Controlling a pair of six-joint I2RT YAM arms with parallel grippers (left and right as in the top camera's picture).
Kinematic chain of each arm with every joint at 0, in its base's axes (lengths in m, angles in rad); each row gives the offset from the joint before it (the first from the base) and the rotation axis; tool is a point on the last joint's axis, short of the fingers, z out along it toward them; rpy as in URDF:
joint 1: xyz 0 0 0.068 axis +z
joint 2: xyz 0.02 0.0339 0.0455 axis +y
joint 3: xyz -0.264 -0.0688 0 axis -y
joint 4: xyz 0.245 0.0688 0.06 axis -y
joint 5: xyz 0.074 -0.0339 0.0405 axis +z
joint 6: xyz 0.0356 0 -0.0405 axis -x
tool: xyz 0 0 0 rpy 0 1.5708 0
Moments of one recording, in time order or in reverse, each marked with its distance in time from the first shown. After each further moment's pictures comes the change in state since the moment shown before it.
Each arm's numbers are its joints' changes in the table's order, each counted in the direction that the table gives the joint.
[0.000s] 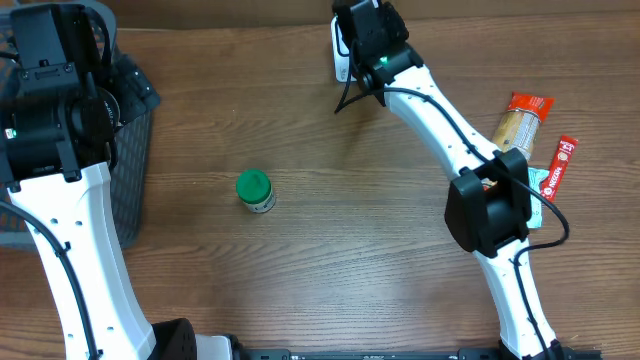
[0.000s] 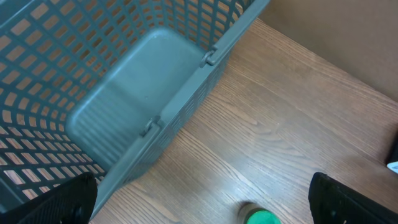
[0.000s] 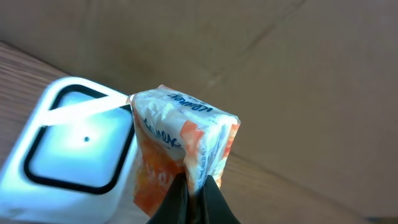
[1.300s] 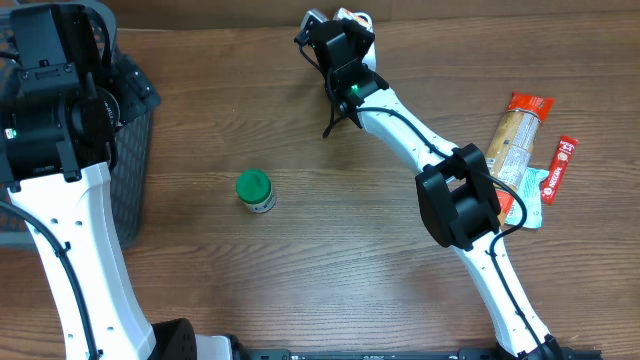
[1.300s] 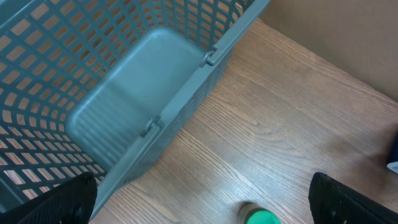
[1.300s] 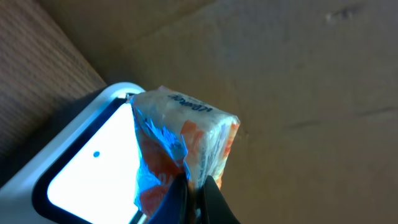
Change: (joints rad) left arm 0.000 0.000 0.000 0.000 0.000 0.000; right arm 0.058 0.160 0.000 0.321 -0.050 0.478
